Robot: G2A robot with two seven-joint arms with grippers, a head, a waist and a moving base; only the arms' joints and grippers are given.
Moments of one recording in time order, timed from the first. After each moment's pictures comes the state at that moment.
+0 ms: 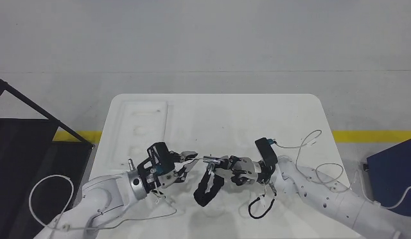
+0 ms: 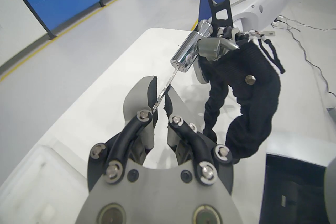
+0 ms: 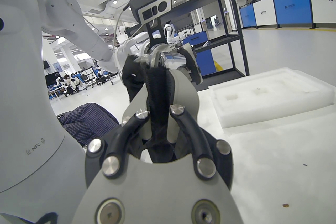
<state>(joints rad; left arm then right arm) 1.59 -0.77 -1.22 -2.12 1.16 -0.41 0.03 -0.71 -0.90 0.20 -1.39 -0.80 -1.01 -0.81</state>
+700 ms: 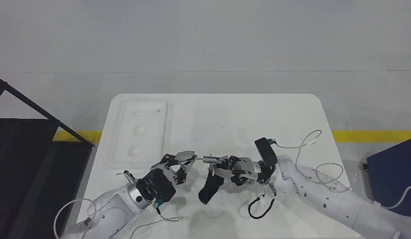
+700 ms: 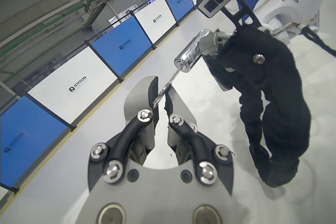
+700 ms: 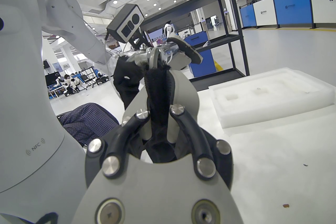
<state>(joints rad) 1.67 -0.81 -1.17 -2.08 1.66 -0.07 0.39 -0.71 -0.90 0.20 -1.39 -0.80 -1.01 -0.81</state>
